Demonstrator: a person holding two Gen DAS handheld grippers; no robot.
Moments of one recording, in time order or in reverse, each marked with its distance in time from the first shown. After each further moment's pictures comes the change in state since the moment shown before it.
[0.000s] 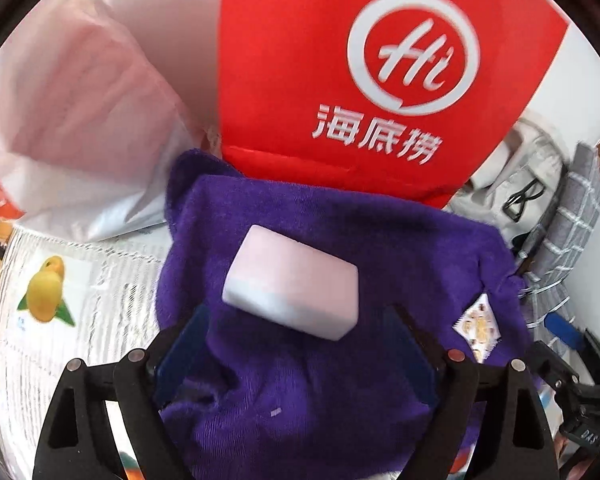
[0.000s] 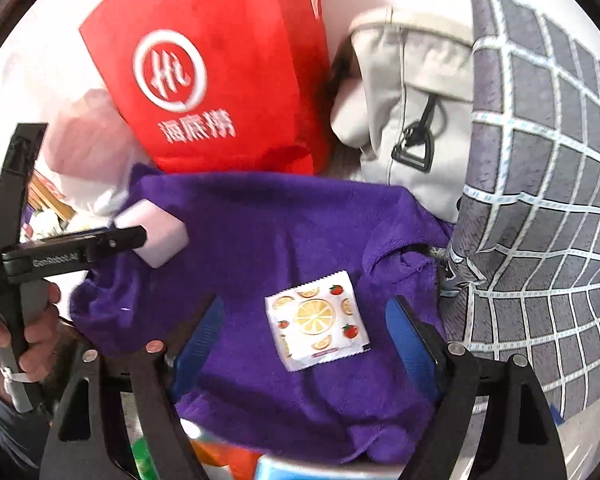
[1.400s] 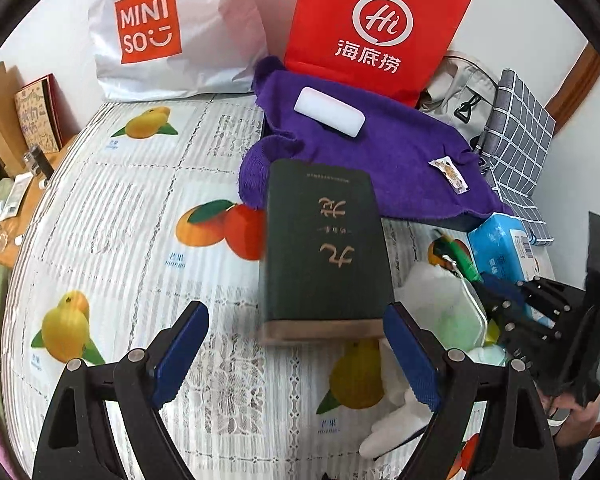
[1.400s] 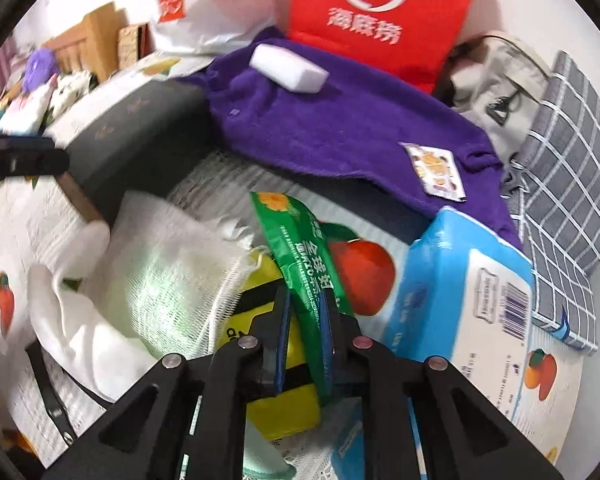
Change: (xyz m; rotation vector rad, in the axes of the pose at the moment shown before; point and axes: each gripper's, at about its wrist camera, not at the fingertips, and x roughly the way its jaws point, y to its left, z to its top) left arm -0.109 0.056 -0.173 0.006 0.039 -0.012; right arm -0.033 0.100 -0.147 -0.365 0.132 -0.075
